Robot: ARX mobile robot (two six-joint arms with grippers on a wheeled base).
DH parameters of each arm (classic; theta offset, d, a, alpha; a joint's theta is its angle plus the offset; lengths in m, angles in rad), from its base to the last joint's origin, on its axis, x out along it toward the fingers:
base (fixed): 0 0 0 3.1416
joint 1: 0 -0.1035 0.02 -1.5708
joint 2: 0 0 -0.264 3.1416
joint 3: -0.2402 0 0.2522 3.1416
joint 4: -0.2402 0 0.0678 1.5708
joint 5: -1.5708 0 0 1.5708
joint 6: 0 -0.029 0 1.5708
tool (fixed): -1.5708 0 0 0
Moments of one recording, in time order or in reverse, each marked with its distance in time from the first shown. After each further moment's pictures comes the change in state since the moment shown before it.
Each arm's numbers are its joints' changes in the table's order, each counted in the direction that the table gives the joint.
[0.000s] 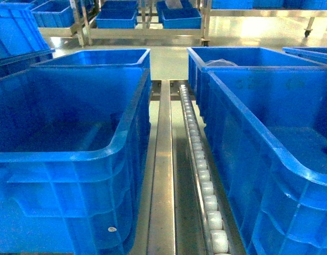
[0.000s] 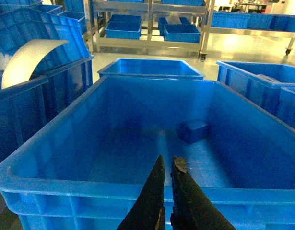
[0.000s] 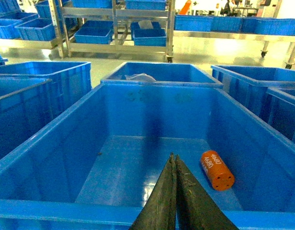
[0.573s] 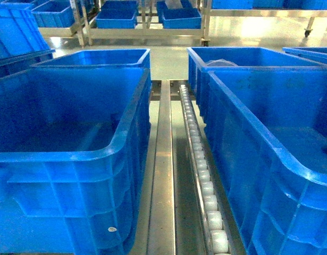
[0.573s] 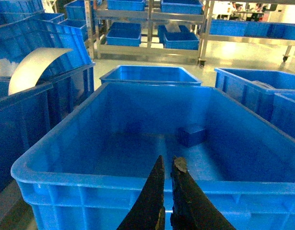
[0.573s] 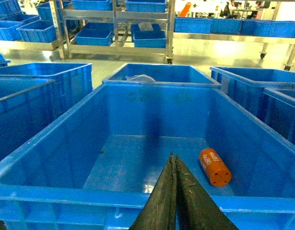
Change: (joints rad) left arm 0.000 0.291 0.000 -0.272 0.000 0.000; right arm 0.000 0.267 0.000 -0.259 0.000 0.000
